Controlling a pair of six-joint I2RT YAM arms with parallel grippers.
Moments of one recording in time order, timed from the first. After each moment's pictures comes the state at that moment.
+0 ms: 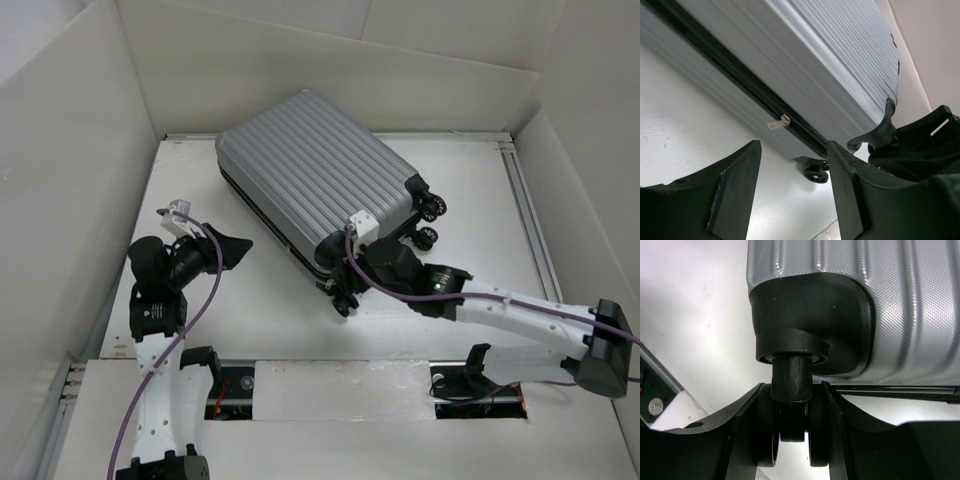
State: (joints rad) left arm 0.17 0.59 0.61 -0.30 0.74 -0.53; right arm 1.06 1.23 0.95 -0.23 0.23 0.32
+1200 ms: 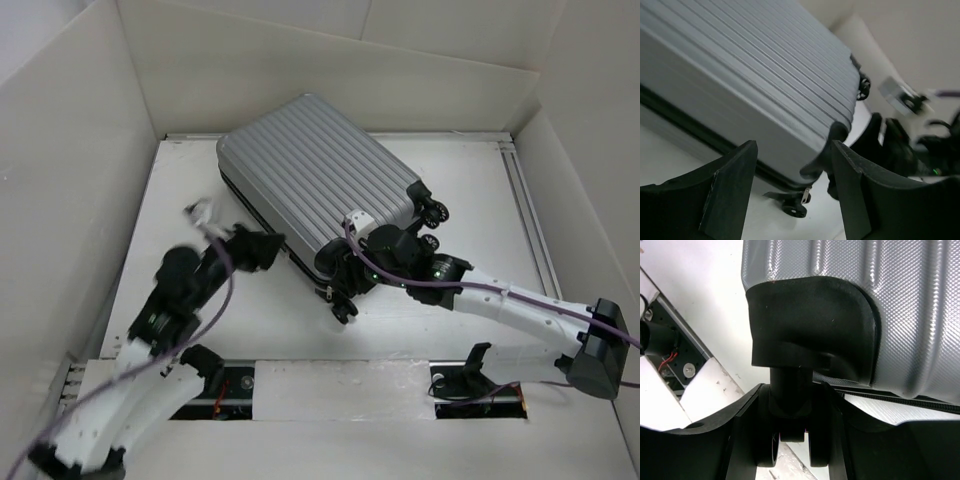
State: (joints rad) left arm -0.56 0.73 0.81 -0.20 0.08 -0.57; right arm 0.99 1.20 0.95 -0.32 0.03 0.36
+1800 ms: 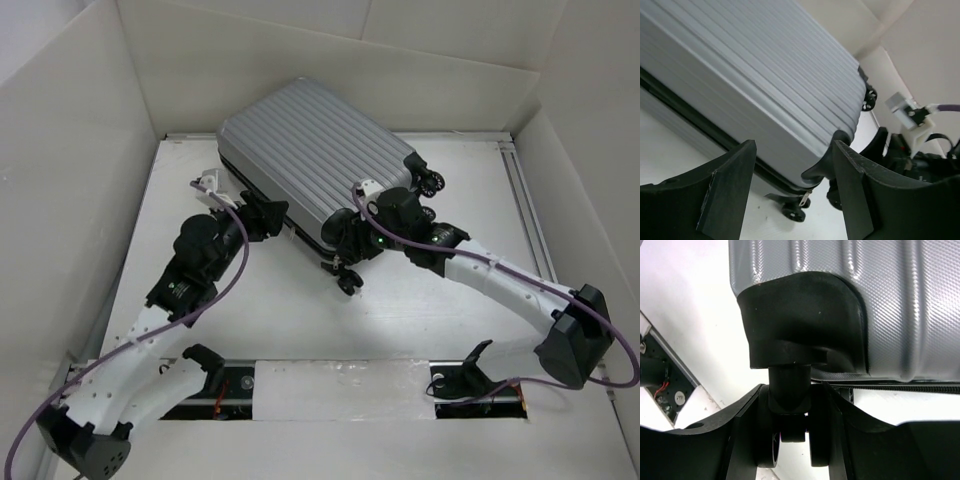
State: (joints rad) left arm -0.53 0.75 0.80 -0.12 -0.11 -0.59; right arm 0.75 1.34 1.07 -0.31 -0.15 0.31
